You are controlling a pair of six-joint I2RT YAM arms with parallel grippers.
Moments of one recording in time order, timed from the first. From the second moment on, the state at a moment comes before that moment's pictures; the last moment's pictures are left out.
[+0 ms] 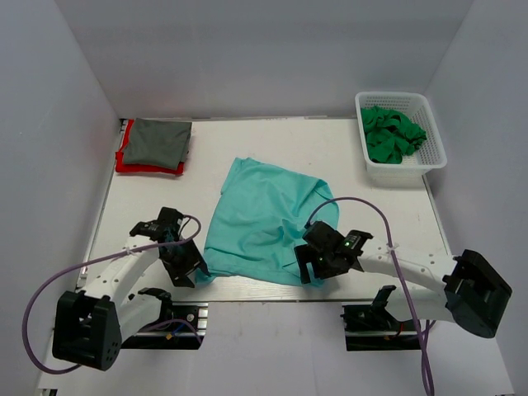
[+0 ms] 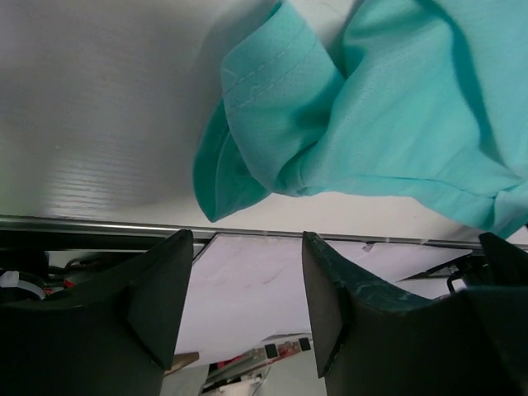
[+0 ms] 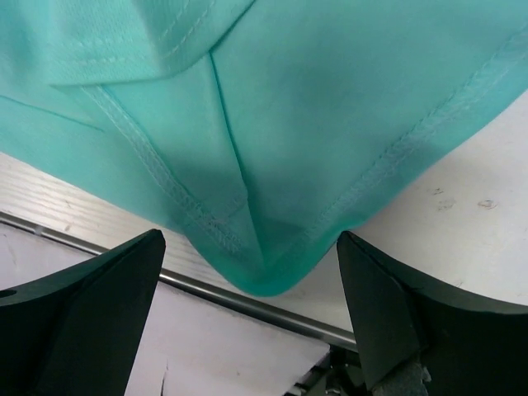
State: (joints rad) left arm -0.22 1.02 0.55 -0.98 0.28 -0.77; right arm 0.96 1.20 0.59 -0.63 0.01 0.62
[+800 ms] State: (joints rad) left arm -0.31 1.28 0.50 -0.84 0.31 -0.86; right arm 1.04 1.28 0.66 -0.70 0.11 0.59
